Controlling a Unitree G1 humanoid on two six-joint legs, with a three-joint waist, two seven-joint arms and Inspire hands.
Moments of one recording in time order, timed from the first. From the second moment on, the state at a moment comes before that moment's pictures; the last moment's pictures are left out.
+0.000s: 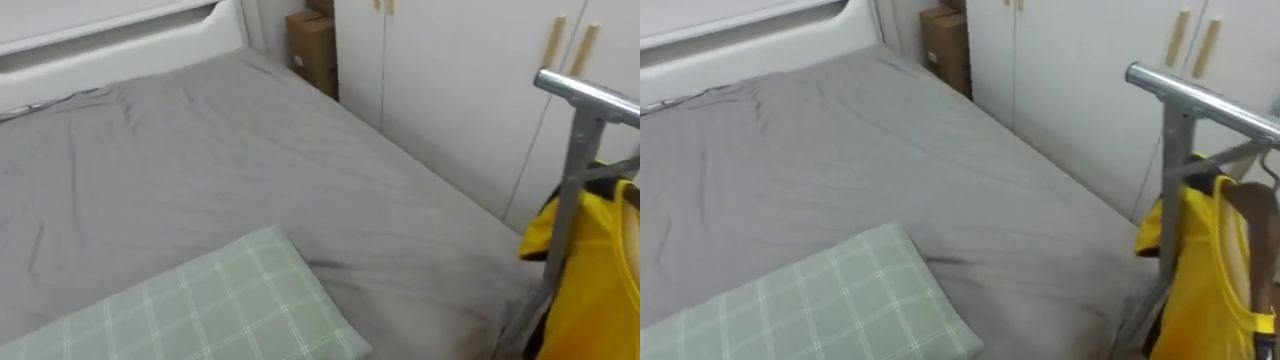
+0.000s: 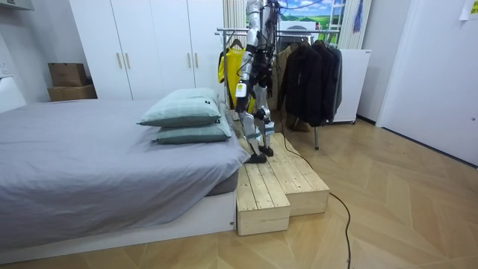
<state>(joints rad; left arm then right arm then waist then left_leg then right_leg) 0.25 0.18 0.04 1.16 0.34 0.24 -0.03 0.03 -0.26 -0.06 1.29 -0.14 0.13 -0.05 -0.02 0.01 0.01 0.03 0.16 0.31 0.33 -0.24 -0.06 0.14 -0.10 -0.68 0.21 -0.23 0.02</state>
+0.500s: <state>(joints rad) 0.19 0.23 0.08 1.12 0.34 0.21 -0.04 0.06 -0.27 -0.18 1.29 0.04 0.12 -0.04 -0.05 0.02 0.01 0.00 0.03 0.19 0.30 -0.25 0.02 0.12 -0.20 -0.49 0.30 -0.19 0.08</state>
